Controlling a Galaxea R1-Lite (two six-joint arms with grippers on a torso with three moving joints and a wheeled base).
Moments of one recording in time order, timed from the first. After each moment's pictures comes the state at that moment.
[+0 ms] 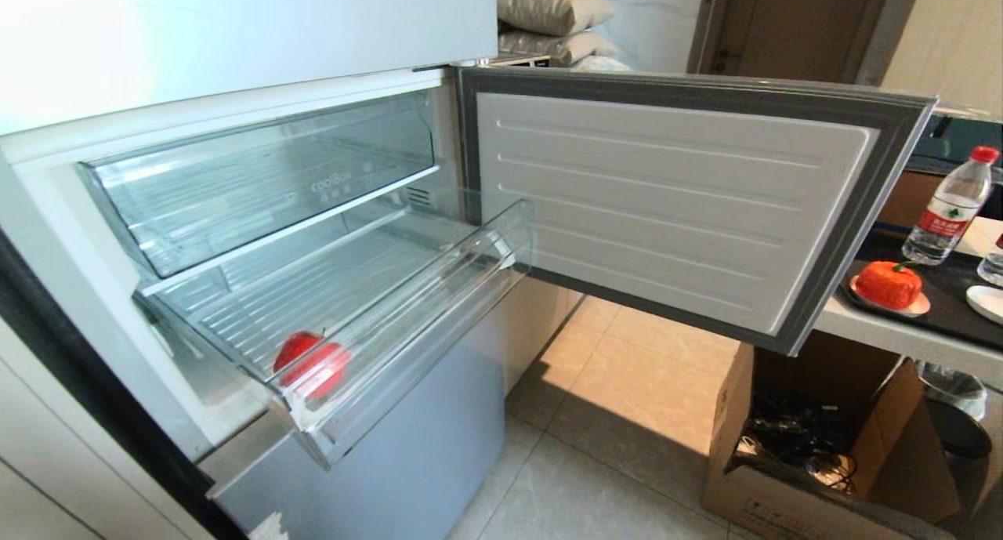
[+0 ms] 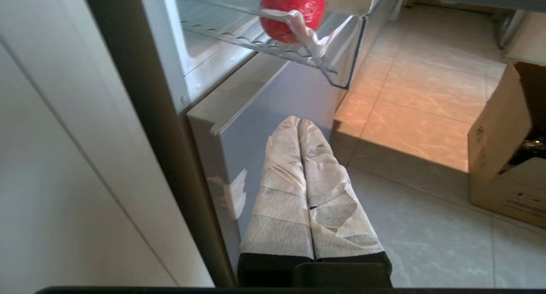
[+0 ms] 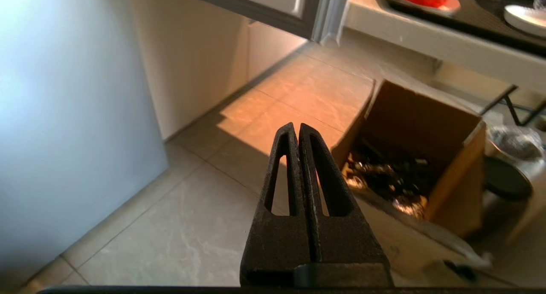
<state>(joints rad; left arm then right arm) -0.01 0.00 0.00 0.01 0.00 0.01 0.00 0.03 0.00 0.00 0.02 -0.08</state>
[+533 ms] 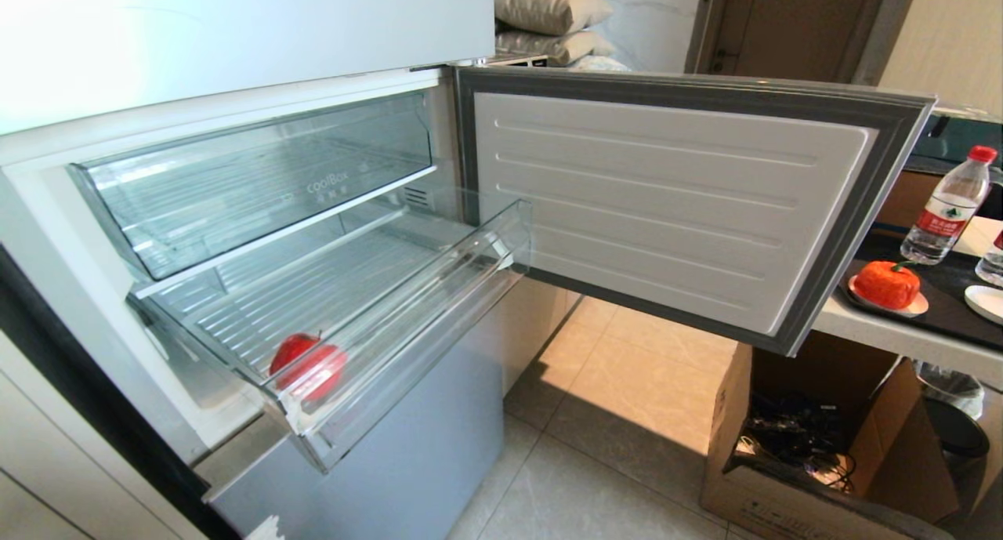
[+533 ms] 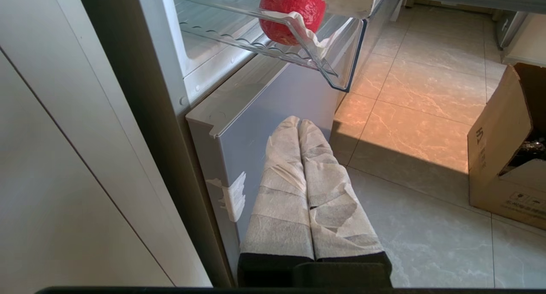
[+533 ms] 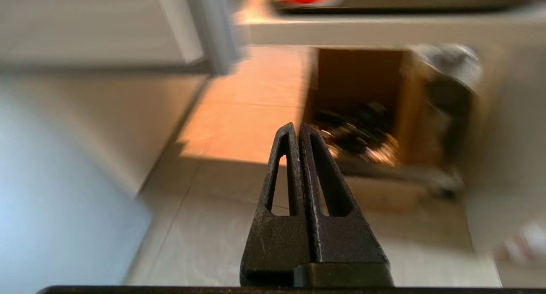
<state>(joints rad) -0.01 0.00 0.00 0.01 0.00 0.01 -0.27 0.46 -0.21 -0.15 -0.12 0.19</state>
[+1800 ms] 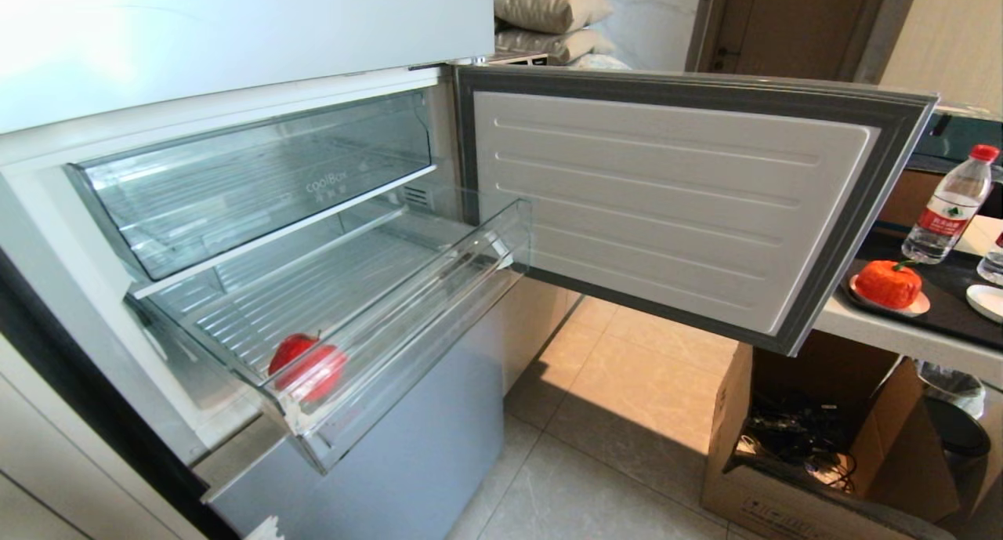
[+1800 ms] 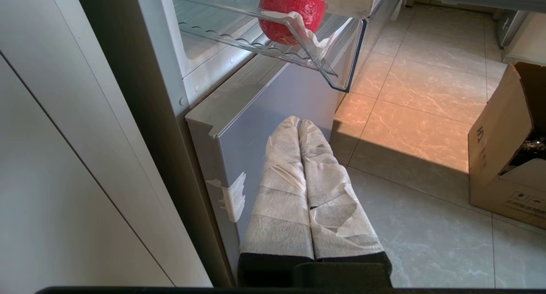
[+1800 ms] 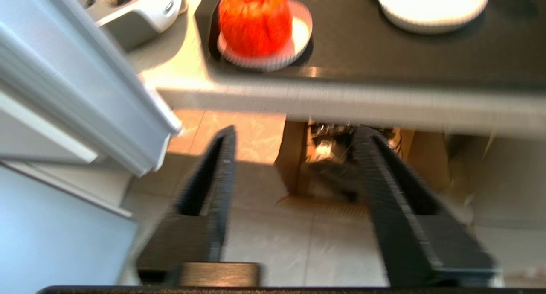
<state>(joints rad) -0.01 0.00 0.00 0.01 0.00 0.01 -0.68 1.55 -0.58 -0.72 0.35 0.07</state>
